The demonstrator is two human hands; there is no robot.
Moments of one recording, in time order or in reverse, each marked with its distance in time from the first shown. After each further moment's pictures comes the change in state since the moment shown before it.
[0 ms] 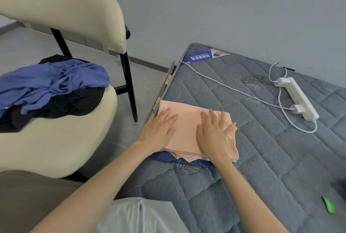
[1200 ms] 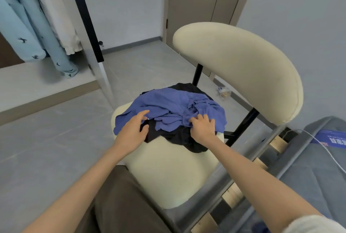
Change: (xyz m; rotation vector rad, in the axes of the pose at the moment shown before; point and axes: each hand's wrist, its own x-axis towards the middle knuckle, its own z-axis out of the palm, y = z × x) left_hand -0.172 -0.319 -0.138 -0.469 0.530 -0.821; right_hand 0.106 -0.425 0.053 -0.182 -0.268 -0.832
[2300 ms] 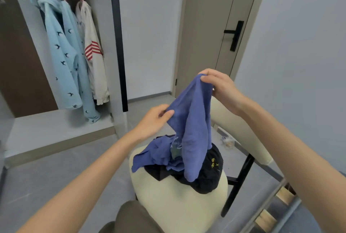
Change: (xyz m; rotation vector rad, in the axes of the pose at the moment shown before) left_hand -0.031 0.170 -0.141 -0.280 0.056 0.385; right_hand -0.106 -0.032 -0.321 1.274 0.212 -0.595
